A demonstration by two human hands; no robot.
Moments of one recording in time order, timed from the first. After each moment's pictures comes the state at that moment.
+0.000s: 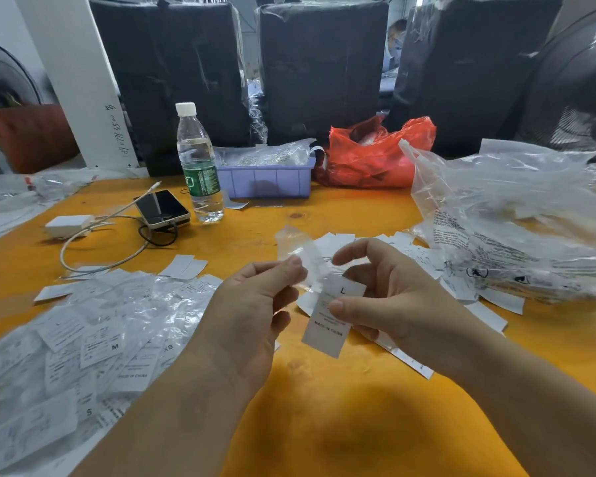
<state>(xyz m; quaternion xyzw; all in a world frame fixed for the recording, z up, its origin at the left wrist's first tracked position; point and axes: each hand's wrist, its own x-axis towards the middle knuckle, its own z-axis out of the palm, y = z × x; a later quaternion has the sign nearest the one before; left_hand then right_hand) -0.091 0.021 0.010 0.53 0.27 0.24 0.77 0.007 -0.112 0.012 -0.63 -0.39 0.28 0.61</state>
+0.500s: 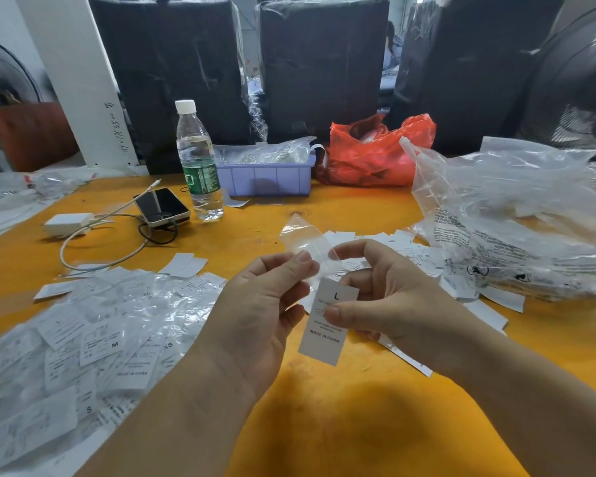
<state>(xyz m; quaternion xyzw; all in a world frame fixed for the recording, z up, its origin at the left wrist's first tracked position) -0.089 0.016 0.010 0.50 0.22 0.23 0.81 0.007 -0.110 0.011 -0.63 -0.38 0.30 0.61</state>
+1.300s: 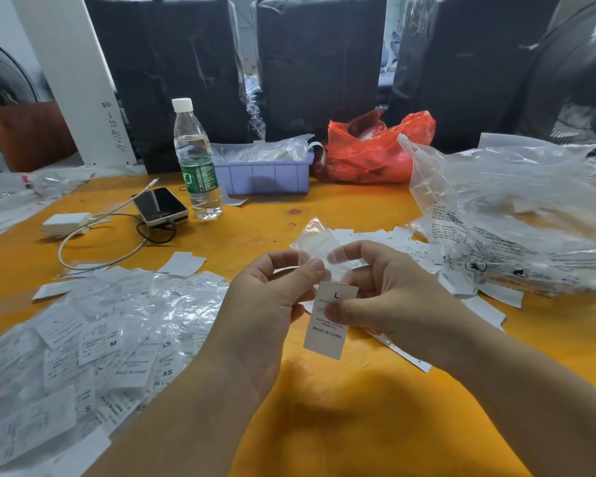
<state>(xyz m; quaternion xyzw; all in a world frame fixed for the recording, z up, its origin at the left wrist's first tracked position) -0.088 0.012 0.003 0.59 0.18 0.24 0.74 0.013 -0.109 0.006 -0.65 -0.37 0.27 0.60</state>
